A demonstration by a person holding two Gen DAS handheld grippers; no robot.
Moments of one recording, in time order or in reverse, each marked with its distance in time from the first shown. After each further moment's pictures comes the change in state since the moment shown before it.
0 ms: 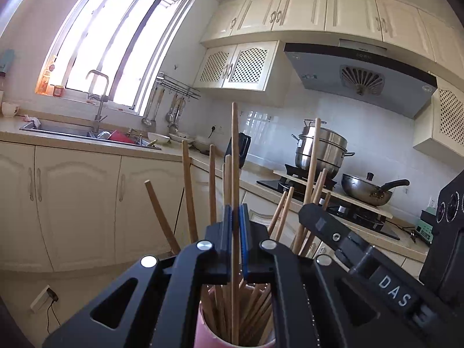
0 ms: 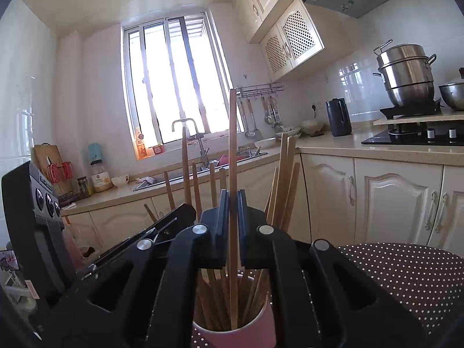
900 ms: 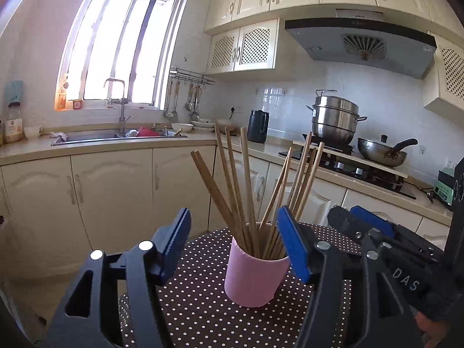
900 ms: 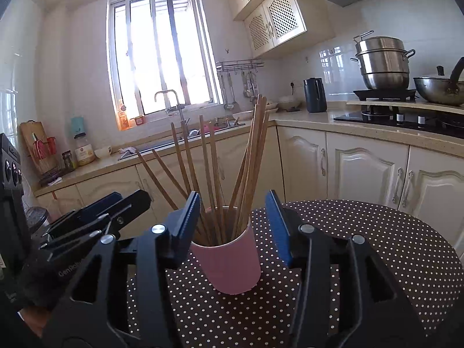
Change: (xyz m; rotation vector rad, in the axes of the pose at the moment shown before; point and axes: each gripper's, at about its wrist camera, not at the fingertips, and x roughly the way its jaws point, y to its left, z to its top) left arm -0.090 -0.014 -0.013 0.132 0.098 0.151; right arm -0.066 0.018 -0.019 -0.006 0.119 -0.127
